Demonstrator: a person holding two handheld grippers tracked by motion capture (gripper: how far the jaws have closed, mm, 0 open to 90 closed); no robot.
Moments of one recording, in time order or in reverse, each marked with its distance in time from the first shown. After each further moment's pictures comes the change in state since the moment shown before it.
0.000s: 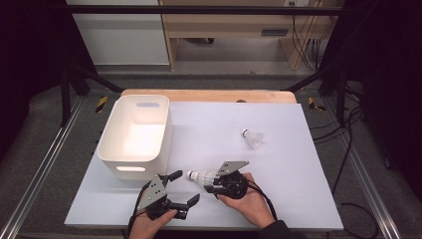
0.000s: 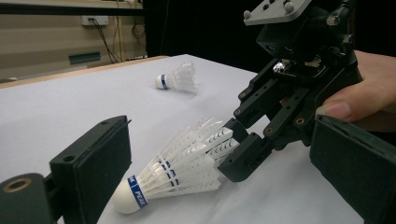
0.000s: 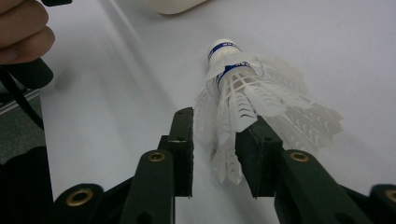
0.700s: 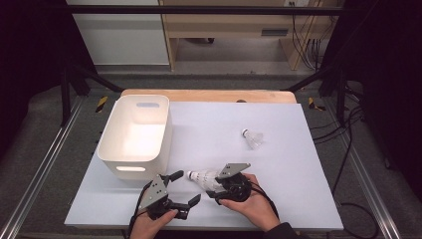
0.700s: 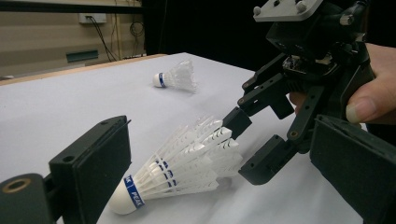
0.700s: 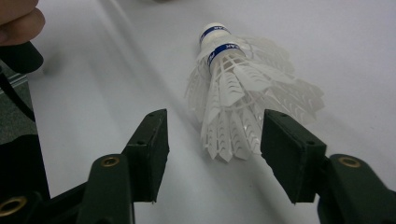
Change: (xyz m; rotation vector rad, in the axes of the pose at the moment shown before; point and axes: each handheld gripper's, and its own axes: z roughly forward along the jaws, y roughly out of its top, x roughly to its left) left arm -0.001 0.000 0.002 0.003 -0.007 -0.003; right arm 0.003 -0.004 -0.008 0.038 -0.053 -0.018
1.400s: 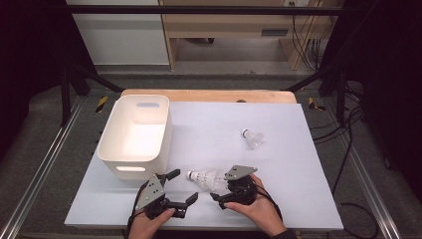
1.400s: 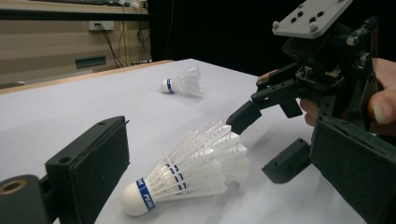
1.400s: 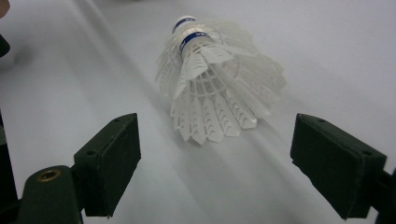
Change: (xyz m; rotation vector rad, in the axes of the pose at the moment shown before) left arm 0.002 0.001 -0.005 -0.022 0.022 0.013; right arm -0.005 -0.016 -0.008 -0.045 -0.081 0.006
